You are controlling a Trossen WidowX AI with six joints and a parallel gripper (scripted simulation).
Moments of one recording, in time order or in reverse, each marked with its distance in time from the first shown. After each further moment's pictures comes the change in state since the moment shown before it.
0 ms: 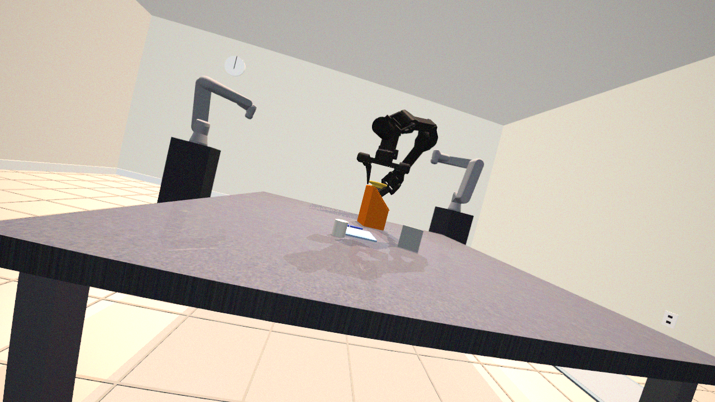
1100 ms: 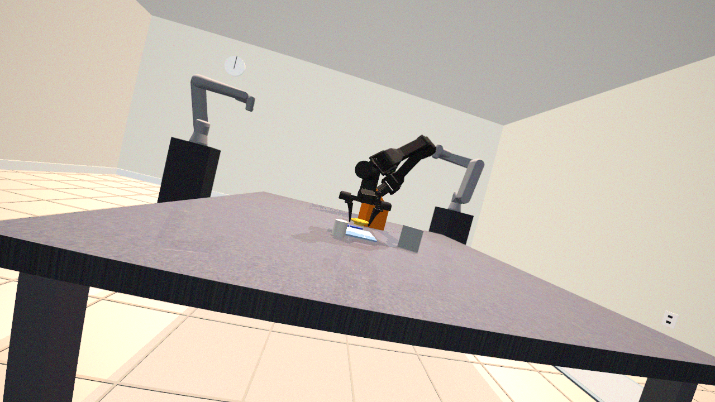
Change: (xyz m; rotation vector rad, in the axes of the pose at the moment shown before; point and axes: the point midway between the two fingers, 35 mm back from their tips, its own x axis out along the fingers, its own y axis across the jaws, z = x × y) arm 0.146 -0.026 -0.003 -0.189 0.025 0.021
